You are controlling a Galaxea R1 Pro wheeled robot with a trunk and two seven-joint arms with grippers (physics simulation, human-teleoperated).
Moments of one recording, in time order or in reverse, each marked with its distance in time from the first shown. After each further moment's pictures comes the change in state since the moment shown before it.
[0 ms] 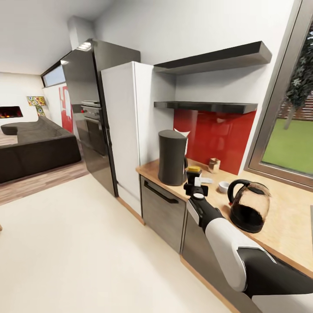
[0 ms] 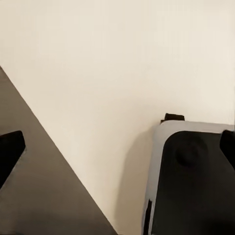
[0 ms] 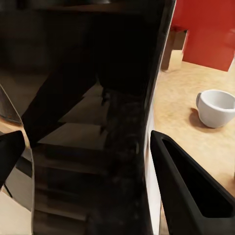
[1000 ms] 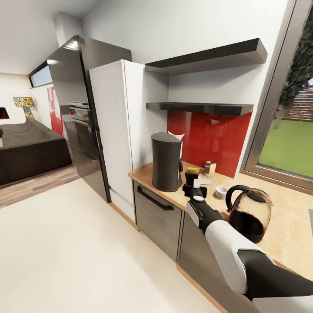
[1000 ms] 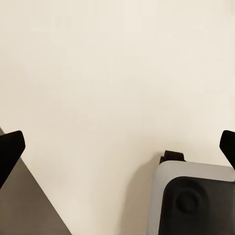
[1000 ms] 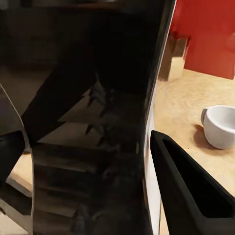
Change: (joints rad) left arm -0.076 0.013 -0.004 -0.019 0.000 -0.001 -0.003; right arm 0.015 0.000 0.002 0.007 -0.002 -0.033 0.036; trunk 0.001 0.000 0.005
